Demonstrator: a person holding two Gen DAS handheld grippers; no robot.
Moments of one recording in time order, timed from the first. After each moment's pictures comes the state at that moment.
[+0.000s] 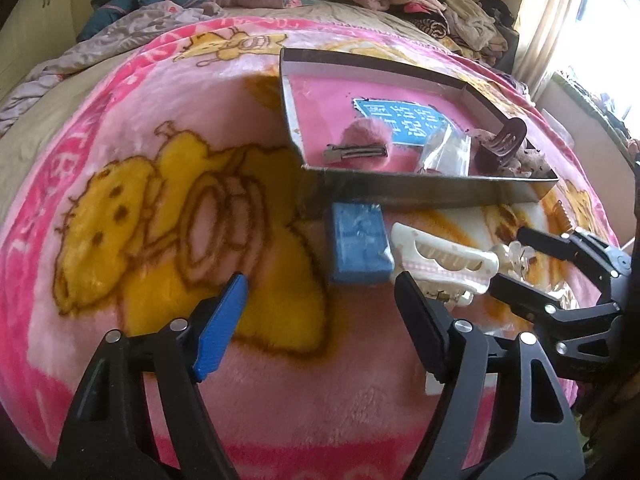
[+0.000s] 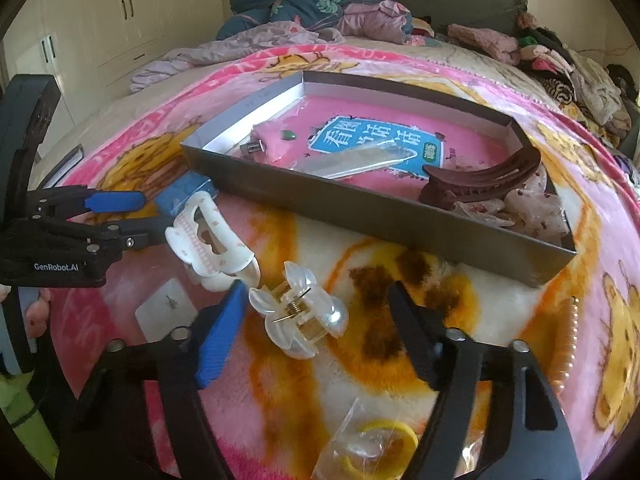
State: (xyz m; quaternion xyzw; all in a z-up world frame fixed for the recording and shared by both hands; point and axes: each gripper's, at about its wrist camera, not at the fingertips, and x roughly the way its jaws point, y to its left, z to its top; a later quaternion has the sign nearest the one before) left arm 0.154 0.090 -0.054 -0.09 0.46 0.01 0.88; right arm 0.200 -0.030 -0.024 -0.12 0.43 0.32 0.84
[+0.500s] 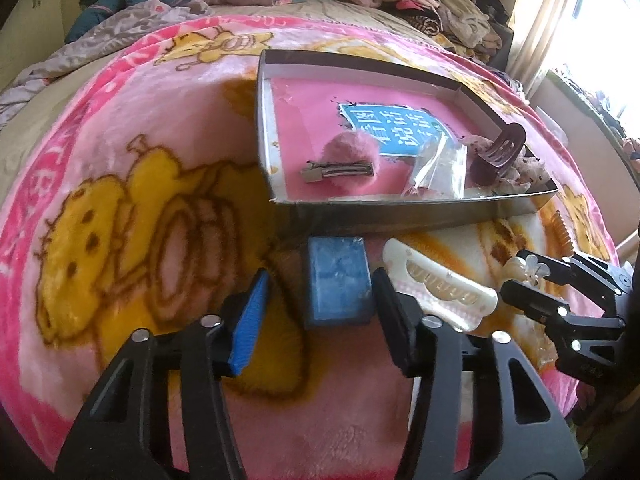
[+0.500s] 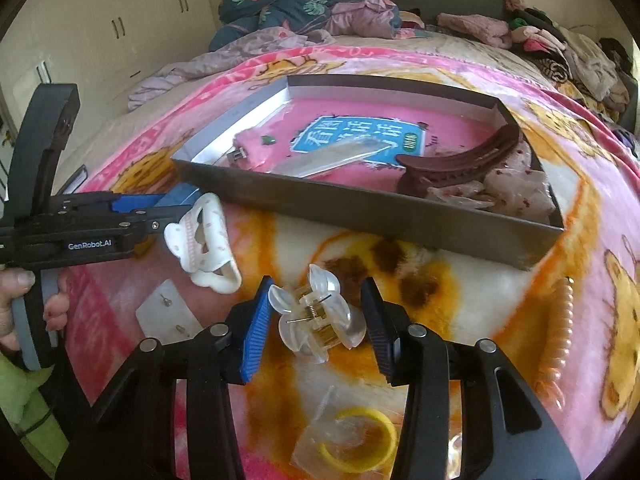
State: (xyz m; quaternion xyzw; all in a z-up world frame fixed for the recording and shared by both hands) left arm 0.178 0.084 -0.056 -0.09 0.46 -0.01 0.88; right arm 0.205 -0.054 -0.019 -0.08 0.43 0.31 0.84
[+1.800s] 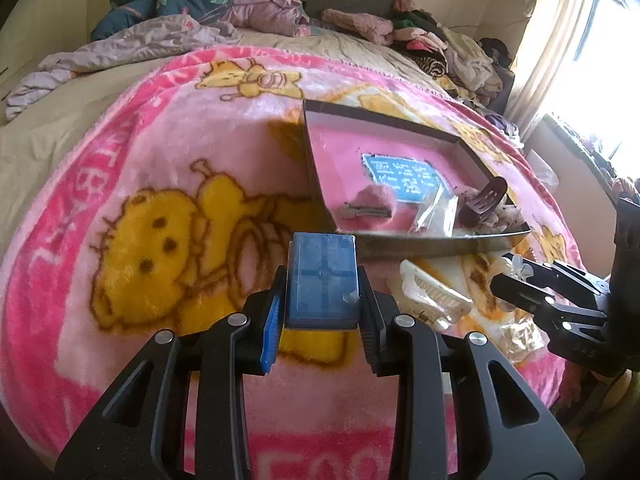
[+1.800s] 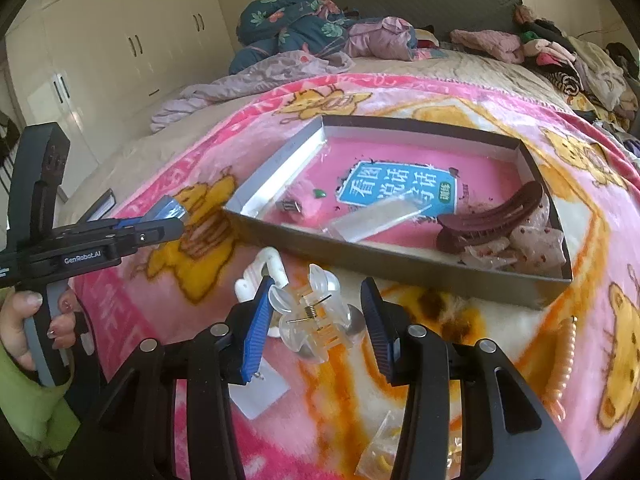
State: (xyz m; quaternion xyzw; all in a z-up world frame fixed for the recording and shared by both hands) left arm 0.139 0.124 -0.009 -0.13 0.41 0.00 0.90; right arm 0.197 -0.026 0.025 -0.06 0.41 0.35 0.84
